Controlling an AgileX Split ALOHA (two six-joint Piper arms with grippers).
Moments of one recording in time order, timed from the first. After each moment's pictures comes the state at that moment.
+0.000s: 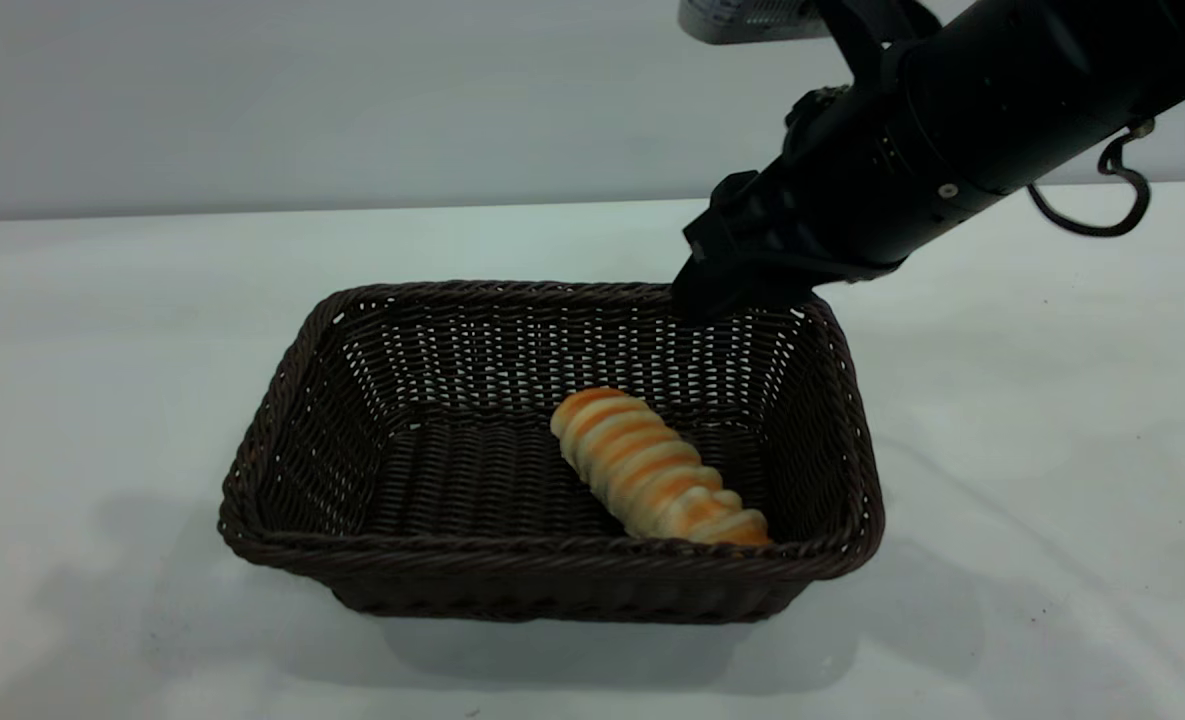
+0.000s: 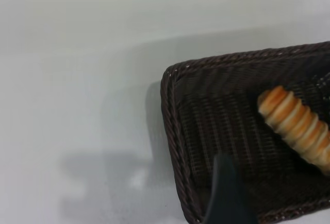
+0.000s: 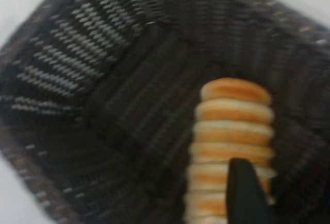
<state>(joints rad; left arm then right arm) -0.30 1.27 -1.07 -0.11 0.65 -0.10 0.47 1.82 -0.92 1.43 0.21 -1.40</state>
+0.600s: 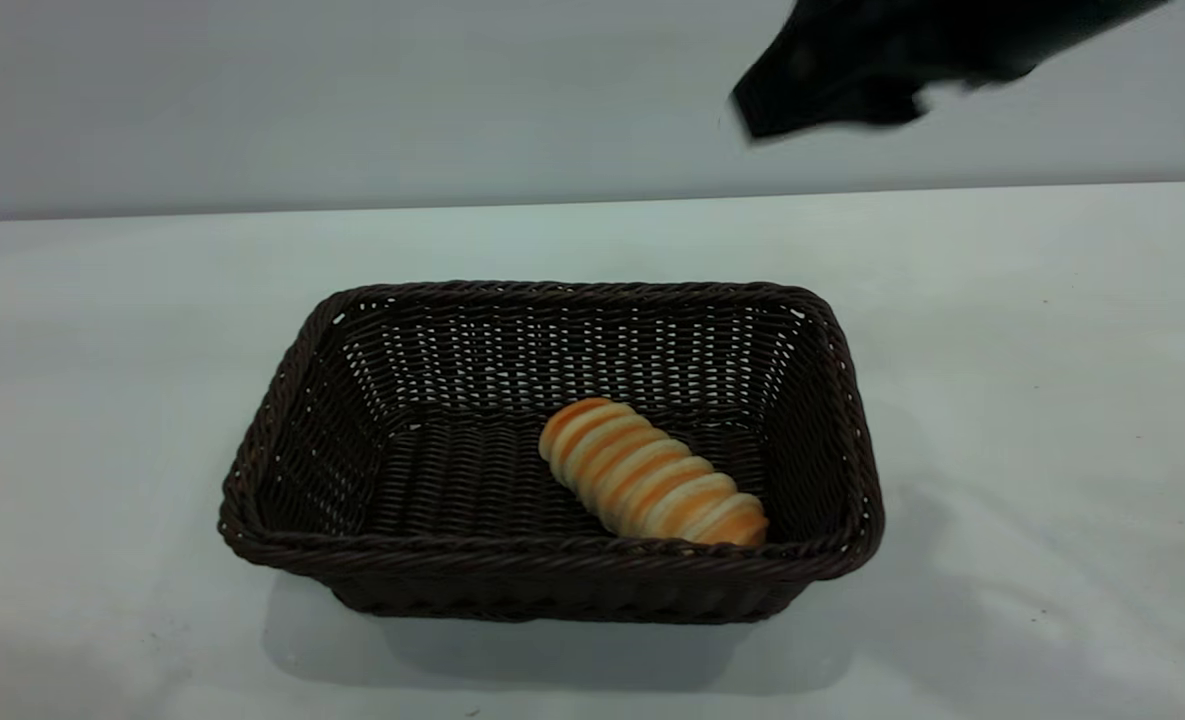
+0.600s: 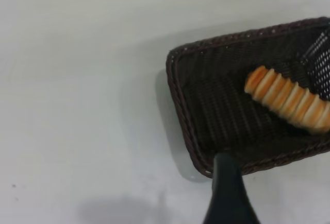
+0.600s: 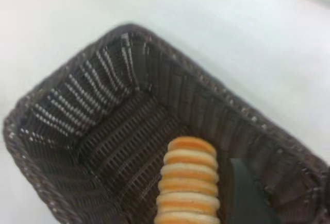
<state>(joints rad) -0.30 0.96 -1.06 -0.07 0.88 -0.05 0.46 1.47 -0.80 1.34 0.18 -1.42</state>
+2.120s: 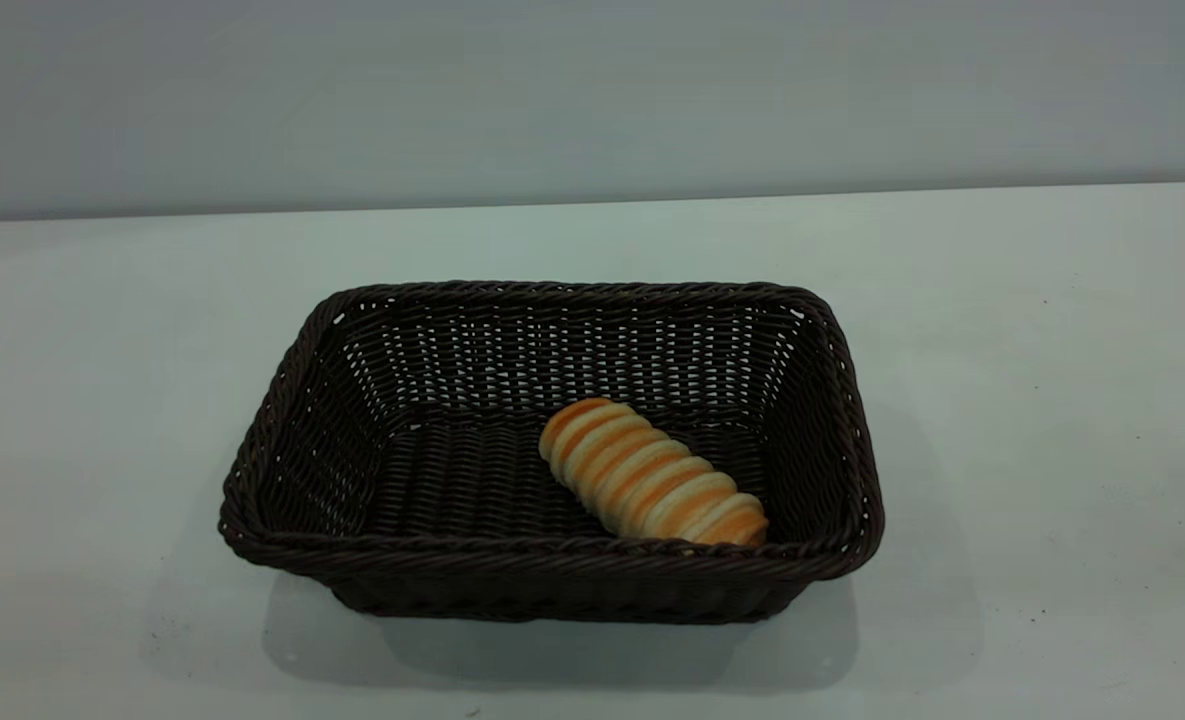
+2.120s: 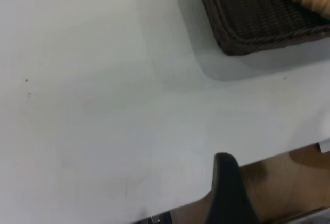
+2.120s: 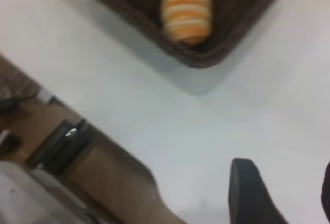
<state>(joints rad) -0.30 0.31 -0.55 -0.02 1.03 -0.05 0.46 0.63 -0.53 0.18 0.80 -0.21</state>
